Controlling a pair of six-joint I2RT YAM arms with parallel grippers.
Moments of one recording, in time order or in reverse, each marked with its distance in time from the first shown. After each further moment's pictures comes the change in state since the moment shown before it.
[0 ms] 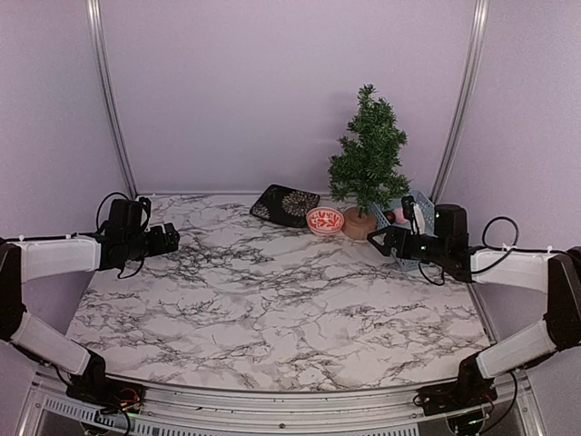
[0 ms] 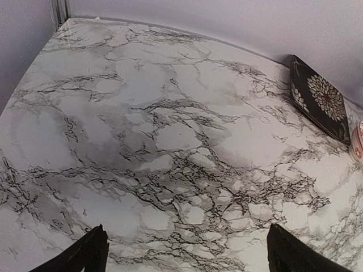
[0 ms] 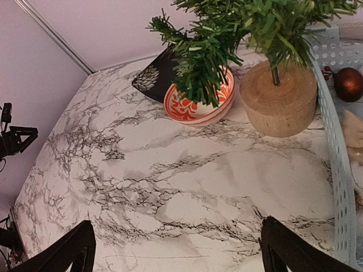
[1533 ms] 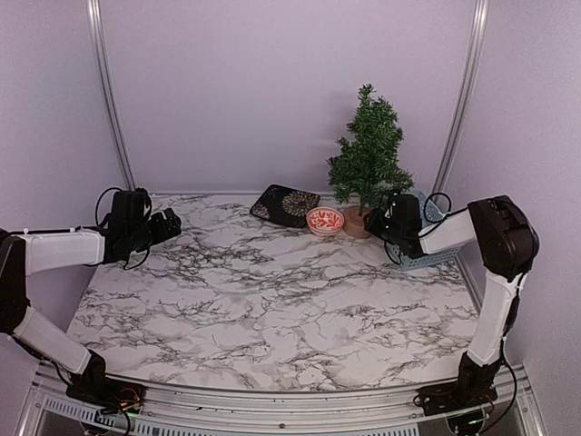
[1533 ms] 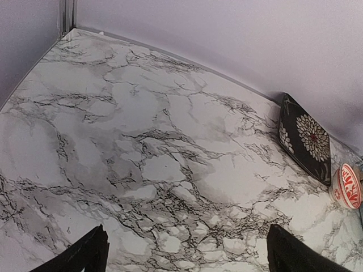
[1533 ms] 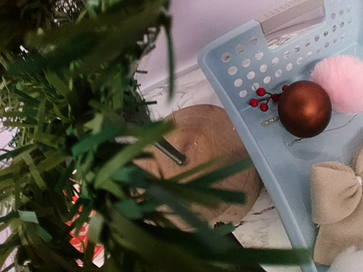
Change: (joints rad) left arm -0.009 0.049 0.062 0.069 -0.037 -0.144; right arm 0.044 0.613 0.387 0.237 0.474 0.262
